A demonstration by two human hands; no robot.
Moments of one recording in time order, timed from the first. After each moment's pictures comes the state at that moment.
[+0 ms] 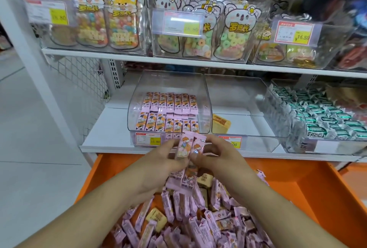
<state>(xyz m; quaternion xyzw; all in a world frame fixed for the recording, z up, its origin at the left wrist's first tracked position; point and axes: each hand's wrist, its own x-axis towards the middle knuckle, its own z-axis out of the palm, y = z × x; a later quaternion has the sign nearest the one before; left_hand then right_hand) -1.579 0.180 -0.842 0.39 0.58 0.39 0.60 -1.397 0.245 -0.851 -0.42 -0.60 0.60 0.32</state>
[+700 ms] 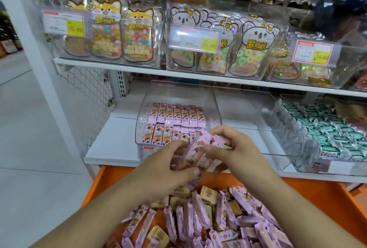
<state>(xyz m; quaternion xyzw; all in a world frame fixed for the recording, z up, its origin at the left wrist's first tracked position) -1.607 0.188 -0.820 0.58 0.64 0.30 0.40 -1.411 0.280 -0.815 -0.44 -0.69 0.48 0.32</state>
